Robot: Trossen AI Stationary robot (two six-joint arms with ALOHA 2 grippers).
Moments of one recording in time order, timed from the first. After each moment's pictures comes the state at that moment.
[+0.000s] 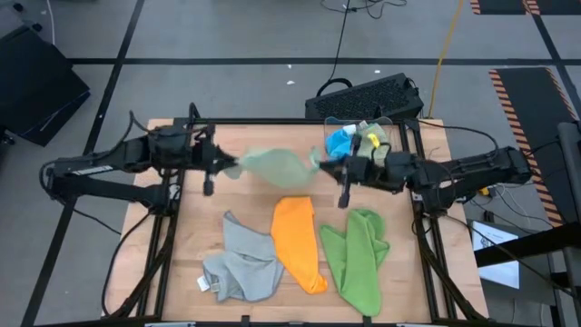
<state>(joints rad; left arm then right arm) 0.15 0.85 0.99 -0.51 0.09 0.19 0.16 1.15 0.96 0.19 0.35 -0.18</state>
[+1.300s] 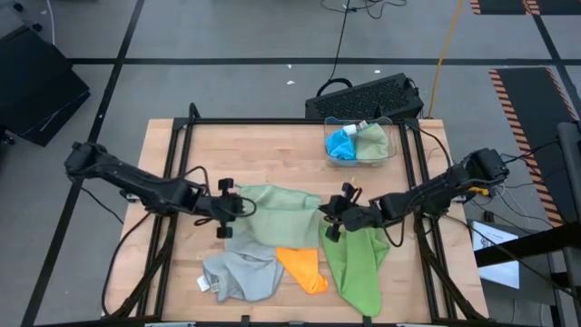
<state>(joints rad) -0.27 1.15 0.64 -0.46 -0.27 -0.17 0.31 1.45 0.66 0.09 0.55 0.43</state>
